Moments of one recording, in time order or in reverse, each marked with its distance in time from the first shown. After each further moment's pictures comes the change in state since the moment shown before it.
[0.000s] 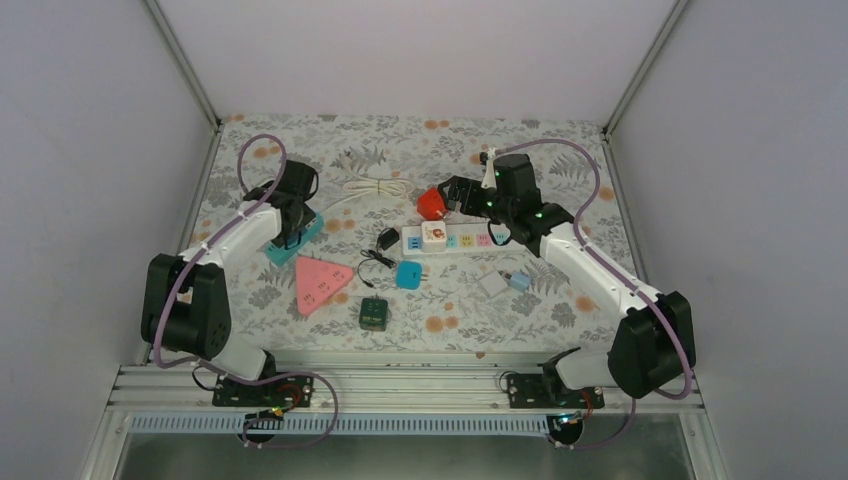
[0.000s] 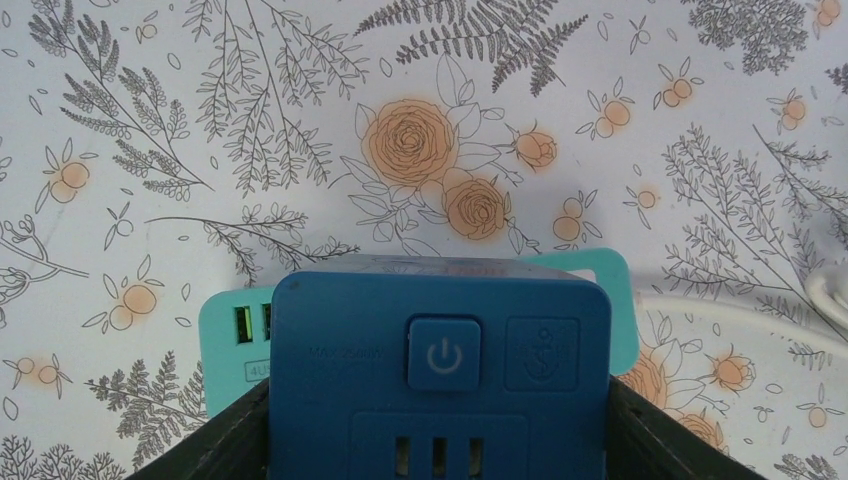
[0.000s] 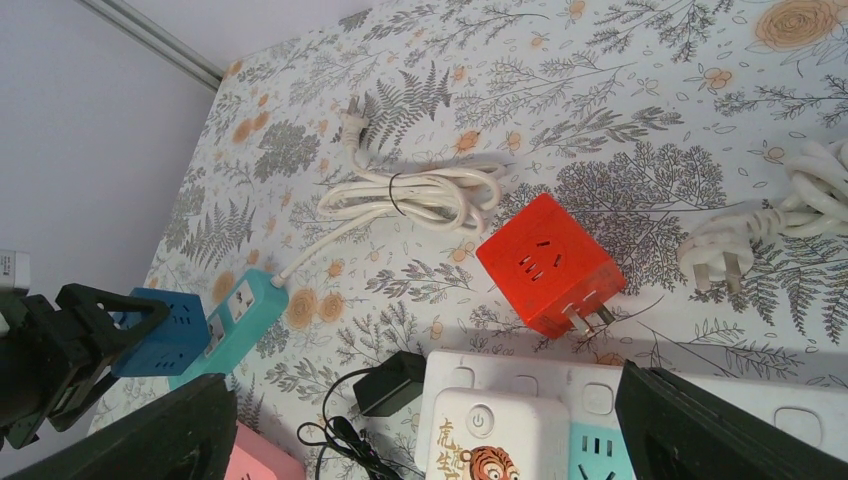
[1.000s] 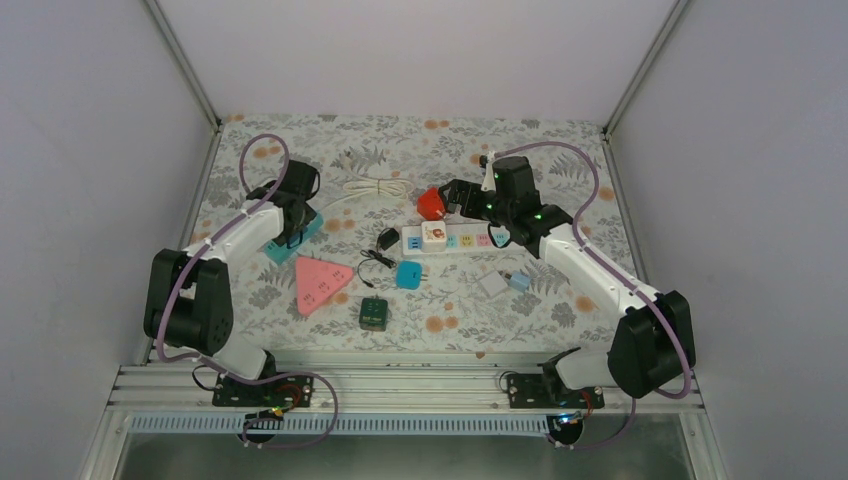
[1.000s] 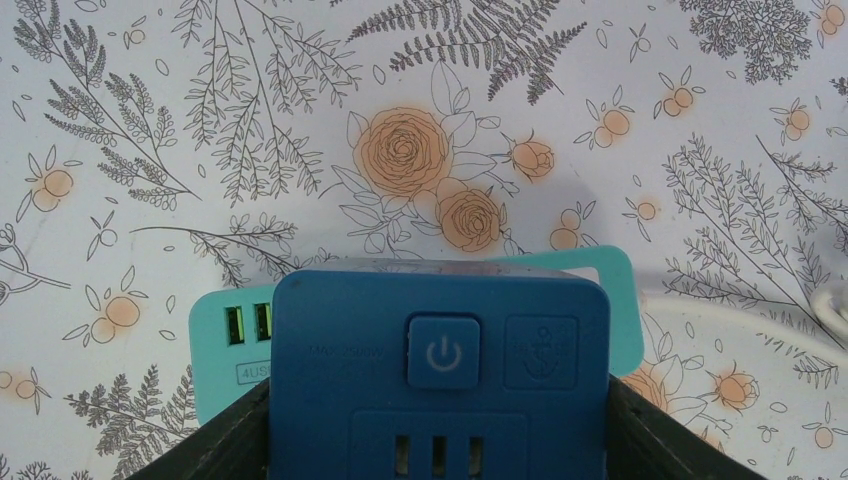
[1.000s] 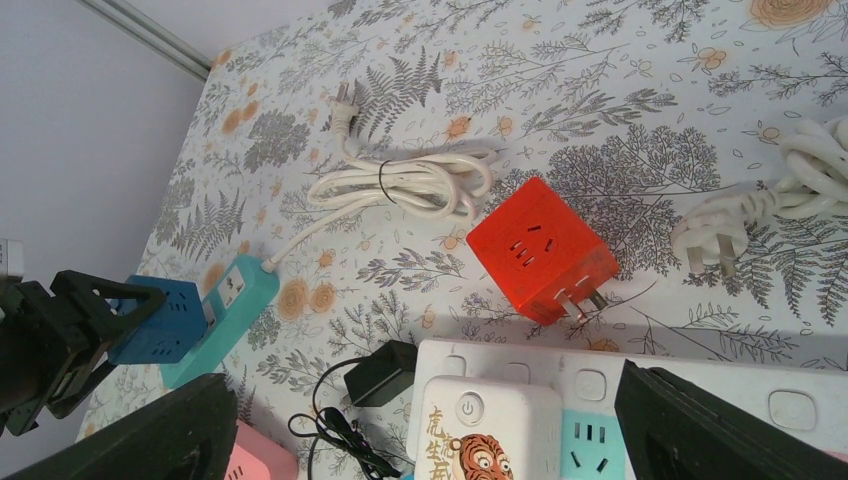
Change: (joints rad) left arm -0.001 0.037 -0.001 0.035 -0.006 -0.004; right arm 0.000 0.001 -0.016 -0.003 0.000 0.004
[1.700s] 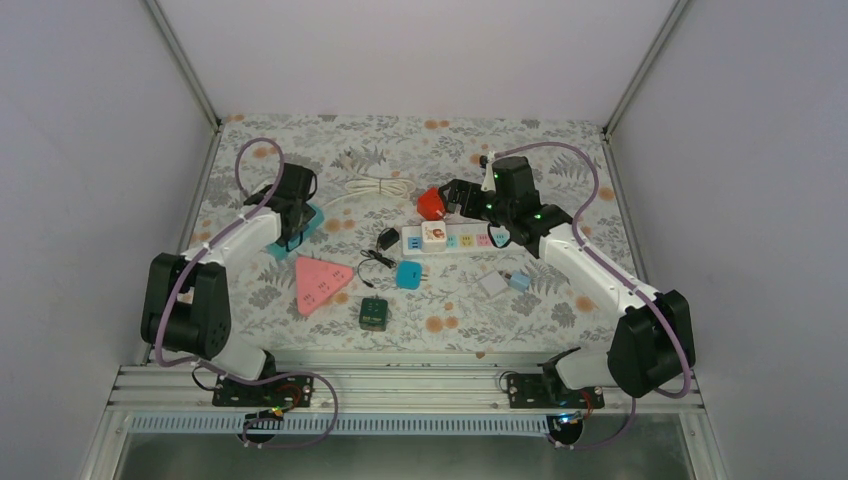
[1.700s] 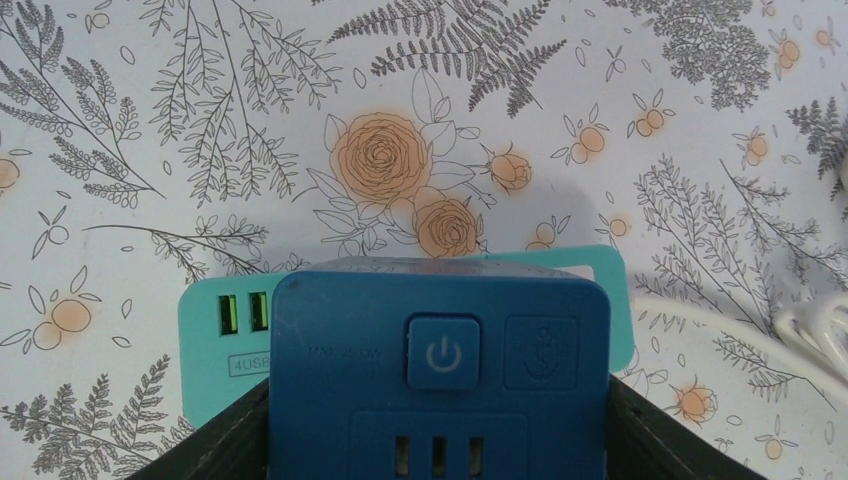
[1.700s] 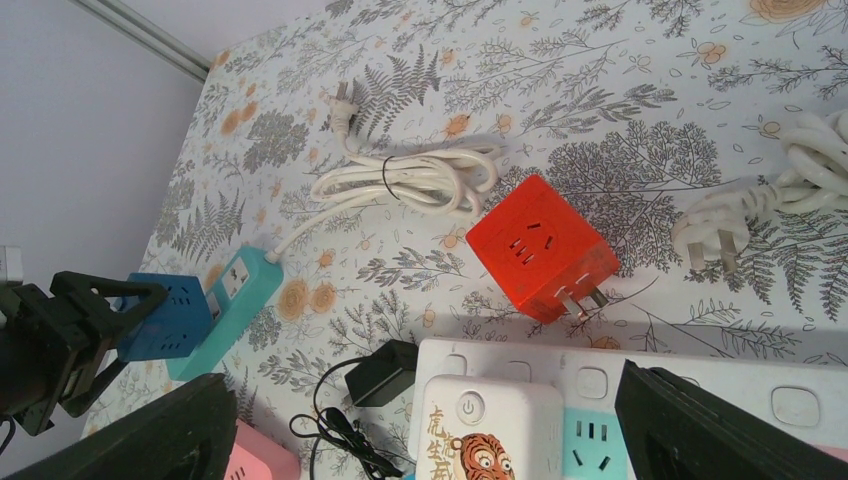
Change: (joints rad) left arm 0.009 -0.035 -0.067 0.104 0.028 -0.024; right arm 0.000 0.002 0.000 0.000 0.000 0.010
